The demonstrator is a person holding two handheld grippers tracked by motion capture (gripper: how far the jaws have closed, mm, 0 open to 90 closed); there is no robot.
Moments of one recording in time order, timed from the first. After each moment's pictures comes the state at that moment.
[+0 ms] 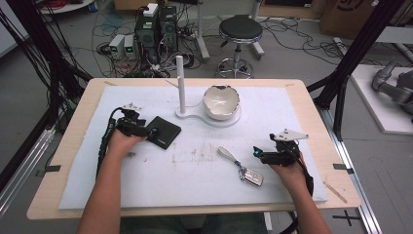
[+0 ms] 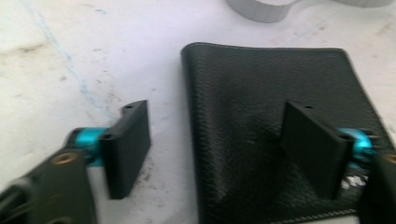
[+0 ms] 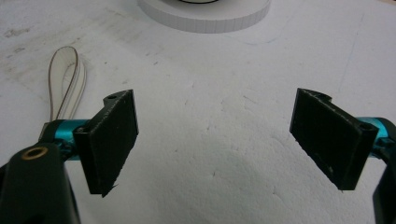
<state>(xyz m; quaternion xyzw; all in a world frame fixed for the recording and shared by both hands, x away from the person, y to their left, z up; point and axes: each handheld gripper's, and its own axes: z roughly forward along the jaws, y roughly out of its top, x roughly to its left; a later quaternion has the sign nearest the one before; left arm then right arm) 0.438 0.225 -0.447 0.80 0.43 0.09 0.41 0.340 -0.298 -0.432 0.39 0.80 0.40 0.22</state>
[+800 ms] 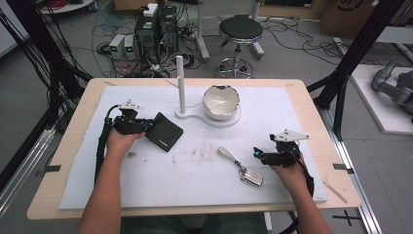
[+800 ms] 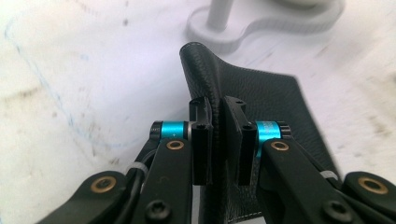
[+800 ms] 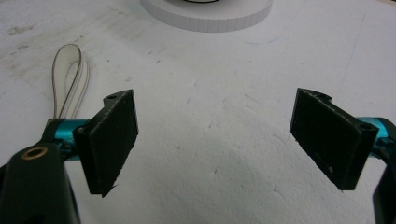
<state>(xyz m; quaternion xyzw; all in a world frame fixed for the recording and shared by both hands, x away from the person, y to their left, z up) 0.418 0.220 -0.412 0.79 0.40 0.12 0.45 0.338 -0.298 -0.432 0.39 0.80 0.40 0.22</state>
